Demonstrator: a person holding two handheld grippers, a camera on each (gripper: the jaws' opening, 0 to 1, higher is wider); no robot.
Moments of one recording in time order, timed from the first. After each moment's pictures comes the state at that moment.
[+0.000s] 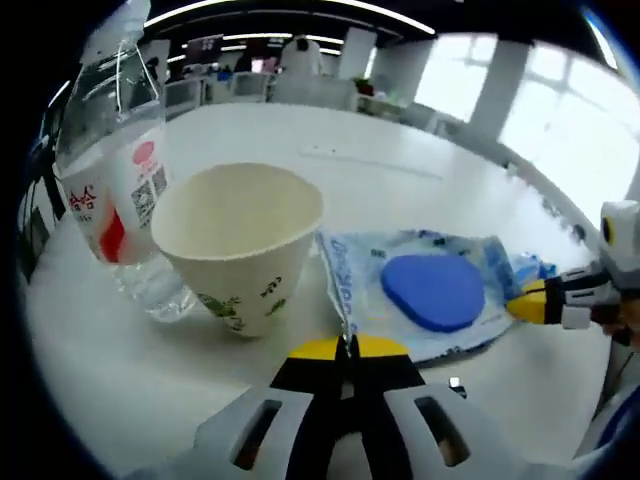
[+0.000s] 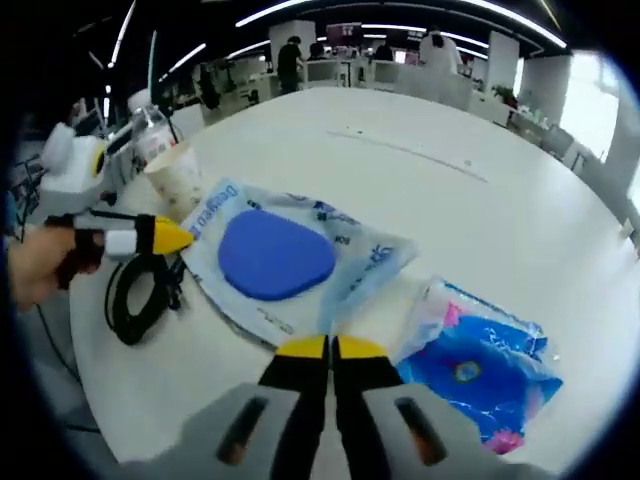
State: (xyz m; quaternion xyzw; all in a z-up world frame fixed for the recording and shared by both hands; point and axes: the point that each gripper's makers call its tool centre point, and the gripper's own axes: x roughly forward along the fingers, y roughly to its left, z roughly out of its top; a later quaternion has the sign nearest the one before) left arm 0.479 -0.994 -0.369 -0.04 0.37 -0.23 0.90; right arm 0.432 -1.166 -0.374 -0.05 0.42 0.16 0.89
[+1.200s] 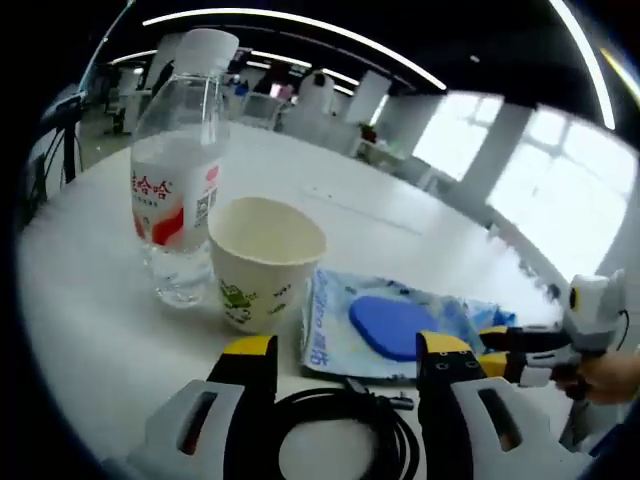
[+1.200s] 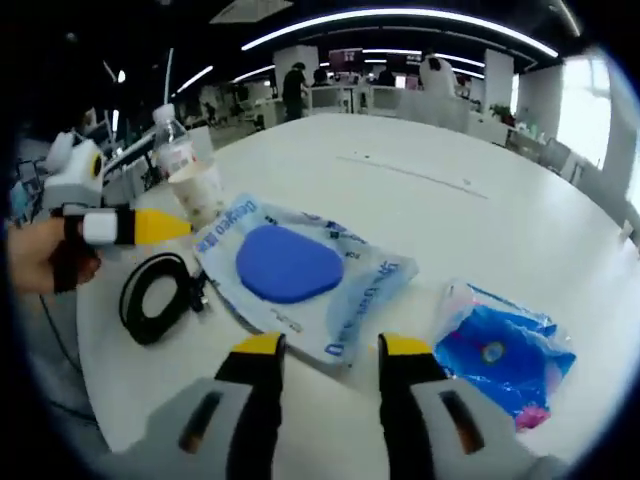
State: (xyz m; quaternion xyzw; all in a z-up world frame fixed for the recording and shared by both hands) left arm 0.458 -0.988 -0.320 -0.16 0.30 -0.24 0.91; right arm 0.412 -1.150 -0.350 -0.04 0.35 0.17 0.92
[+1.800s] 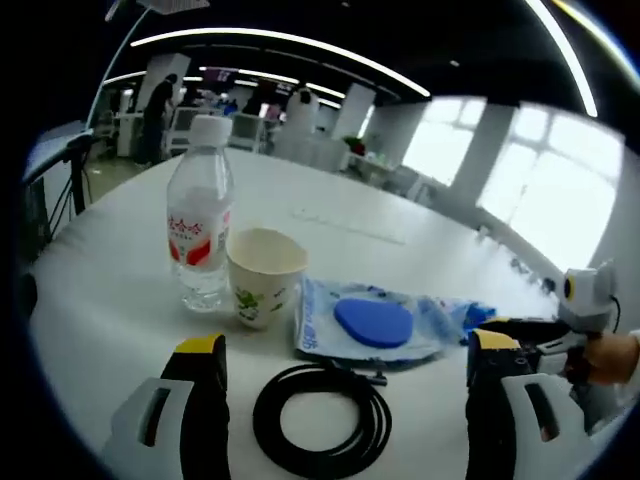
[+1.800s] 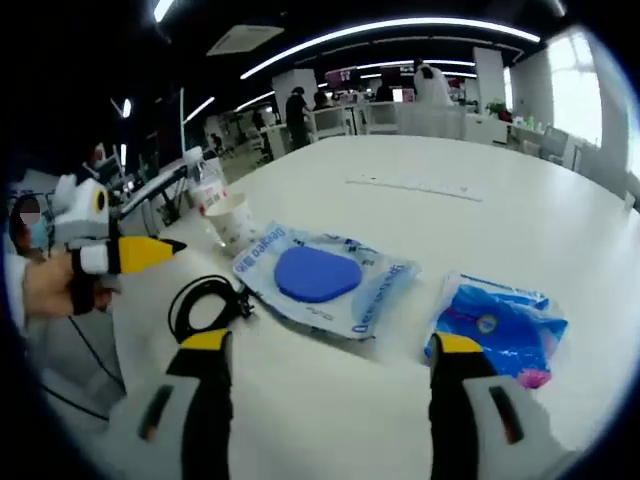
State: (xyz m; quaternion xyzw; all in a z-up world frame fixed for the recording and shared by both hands) left arm 0.426 -0.971 -0.281 -0.13 0.25 -0.25 0.93; right arm 0.381 -1.152 -0.319 0.04 0.32 0.18 0.93
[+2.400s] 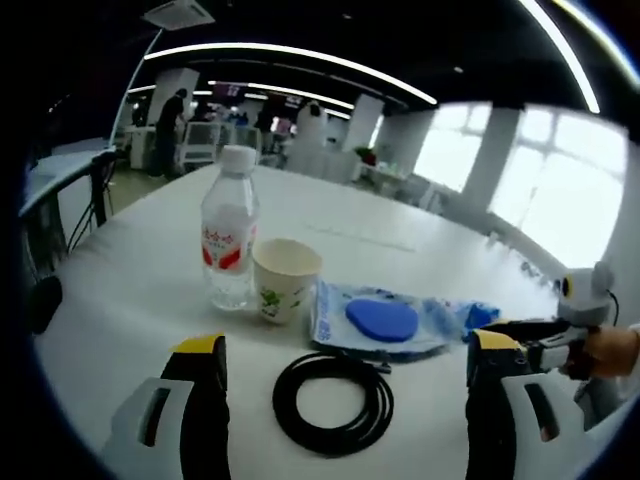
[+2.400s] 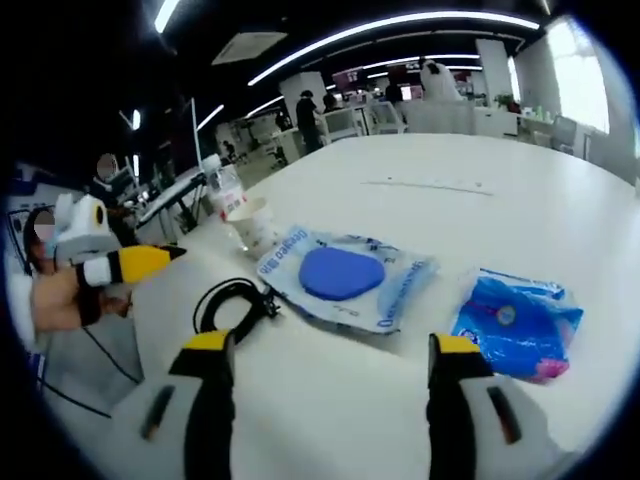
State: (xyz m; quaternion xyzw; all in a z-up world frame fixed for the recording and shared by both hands) left arm 0.399 -0.949 -0.273 -0.12 0.24 -0.21 0.94; right arm 0.370 -1.132 -0.313 0.07 0.32 0.22 0.92
